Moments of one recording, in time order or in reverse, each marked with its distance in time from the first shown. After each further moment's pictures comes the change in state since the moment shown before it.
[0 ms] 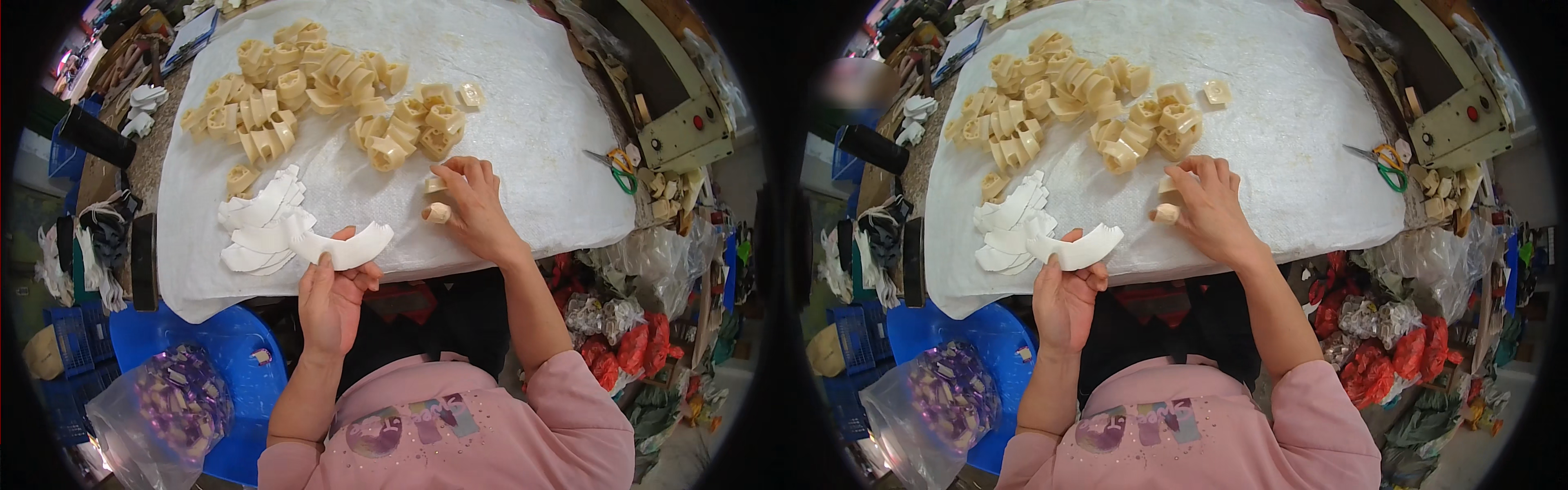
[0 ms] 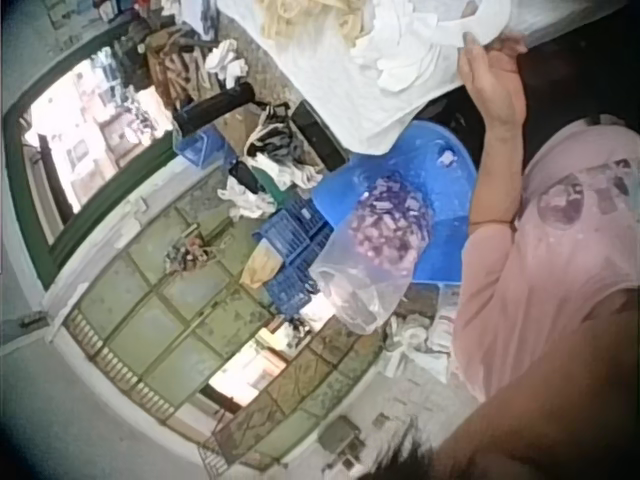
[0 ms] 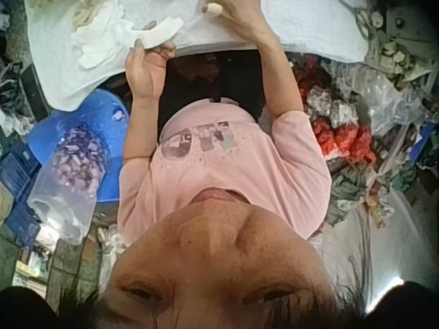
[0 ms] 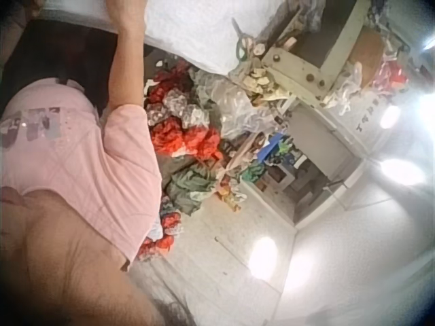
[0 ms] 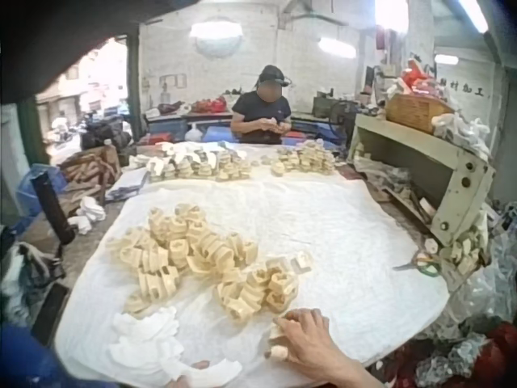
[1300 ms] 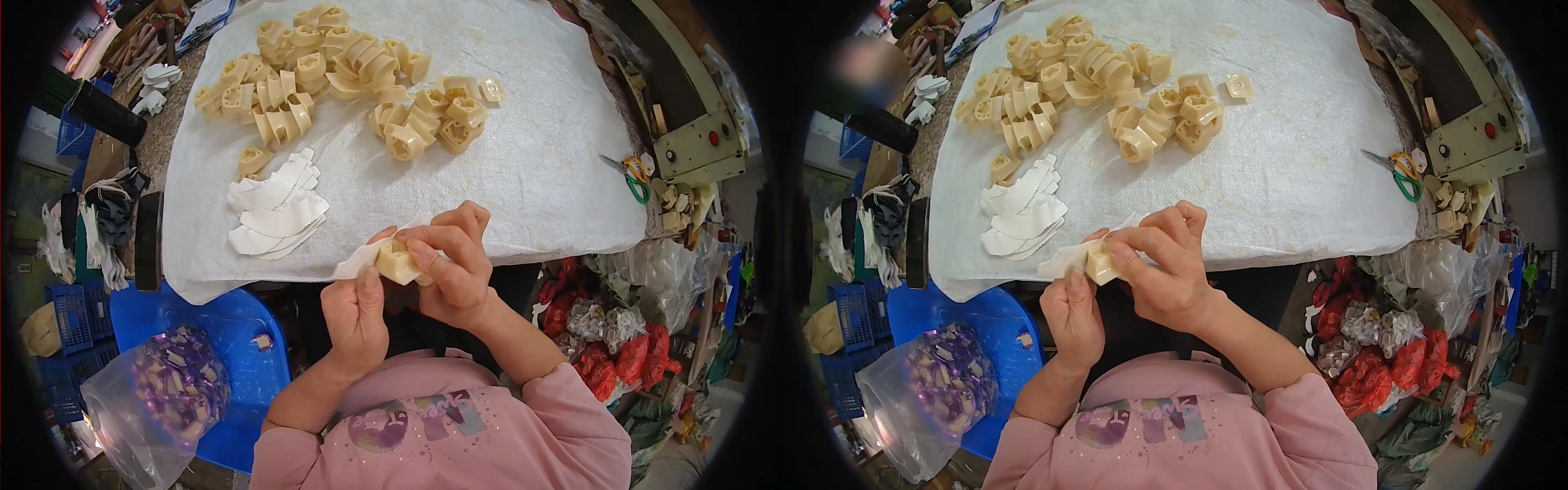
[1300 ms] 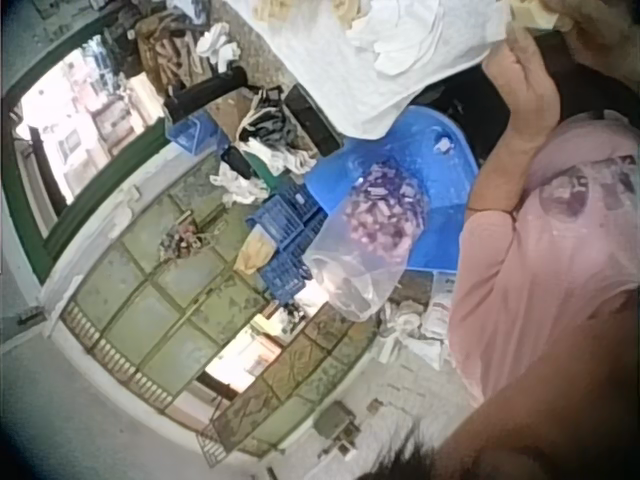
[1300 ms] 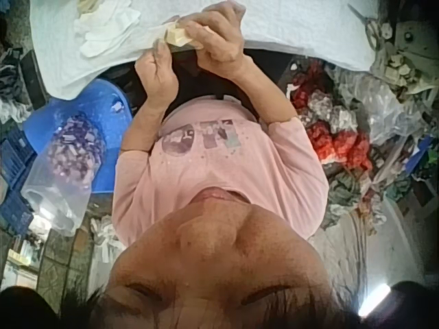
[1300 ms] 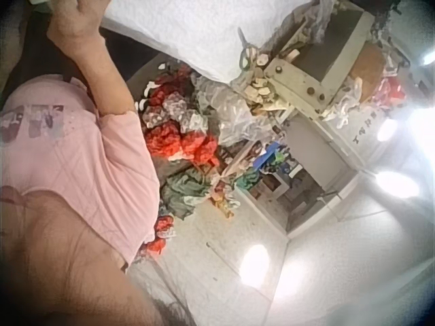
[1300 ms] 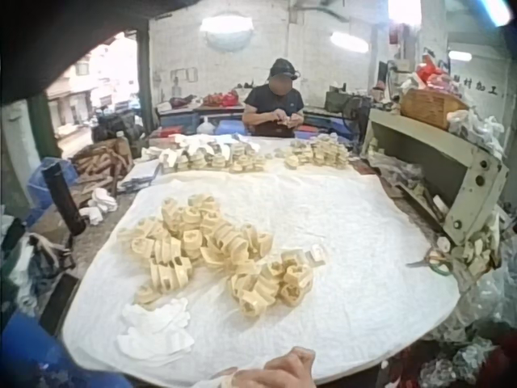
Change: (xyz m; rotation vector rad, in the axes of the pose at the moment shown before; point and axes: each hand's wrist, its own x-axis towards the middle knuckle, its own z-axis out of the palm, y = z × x) left_hand -0.018 0.003 0.026 0.734 -0.043 0.402; right_hand -0.015 -0.077 0.013 0.353 0.442 -0.428
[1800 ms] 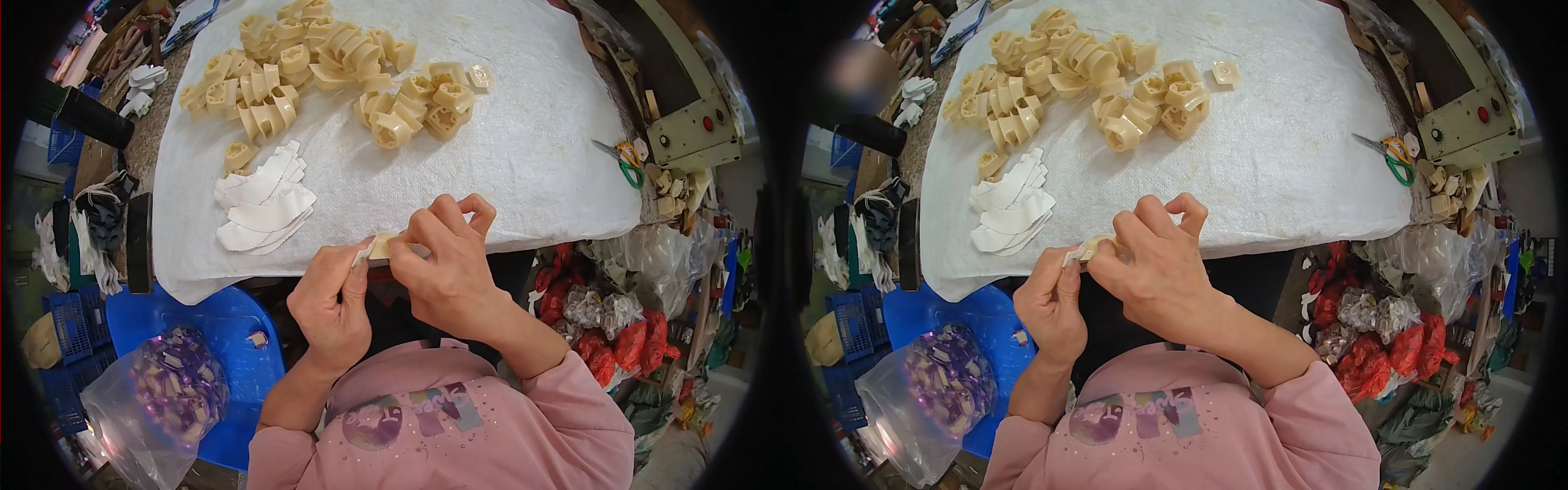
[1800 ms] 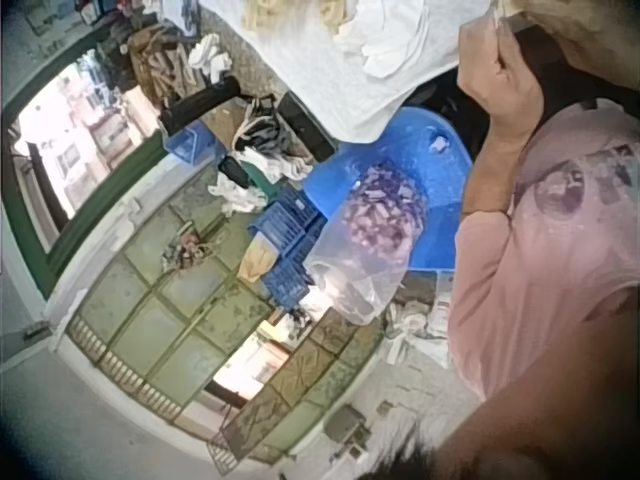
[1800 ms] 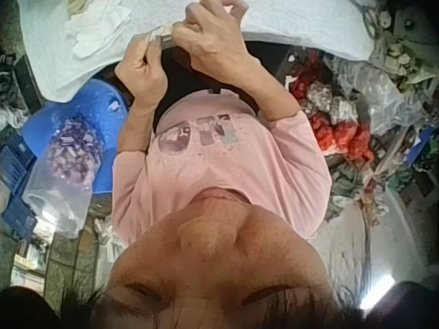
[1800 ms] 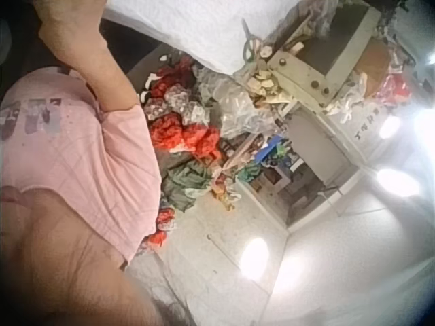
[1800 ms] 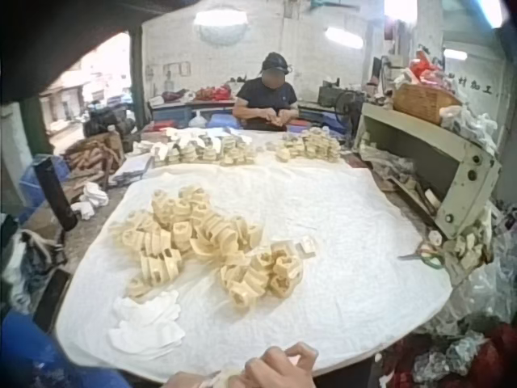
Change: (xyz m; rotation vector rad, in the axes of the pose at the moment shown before) left_hand 0.000 0.005 -0.014 0.377 0.025 0.123; right_hand 0.019 -0.025 -0.020 -0.278 -0.455 0.140
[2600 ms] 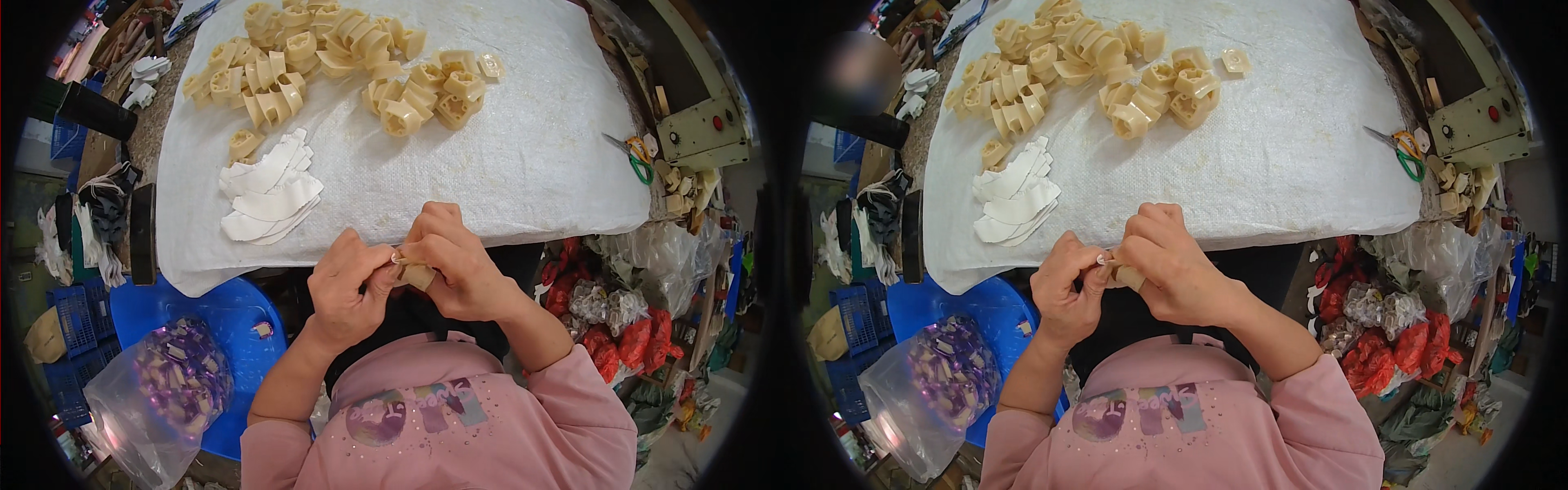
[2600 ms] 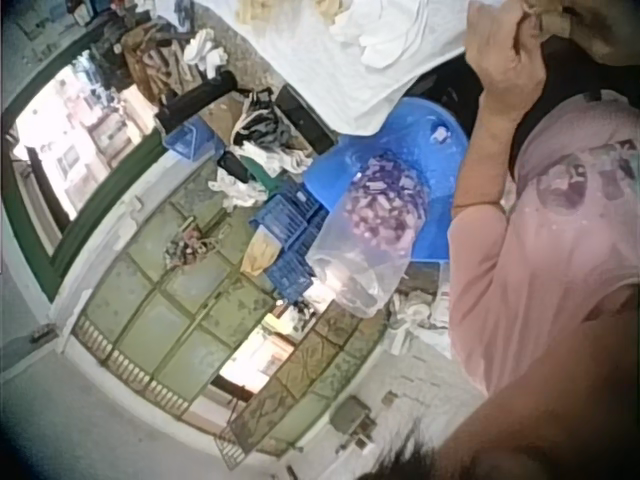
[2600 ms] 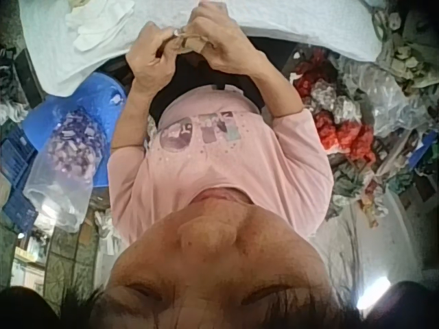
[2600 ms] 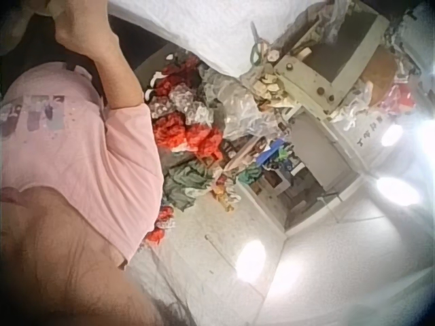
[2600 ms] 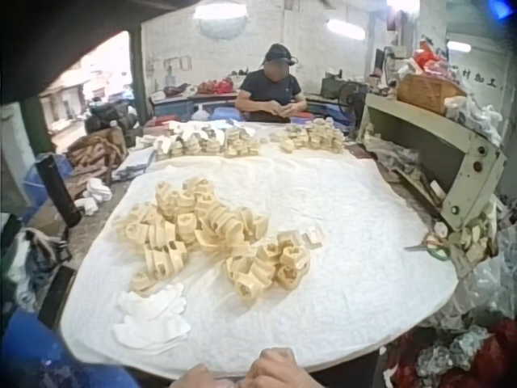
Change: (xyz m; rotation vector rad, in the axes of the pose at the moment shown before) left_hand 0.009 -0.018 0.003 0.018 -0.125 0.280; right_hand -0.018 0.021 0.016 0.616 -0.068 0.008
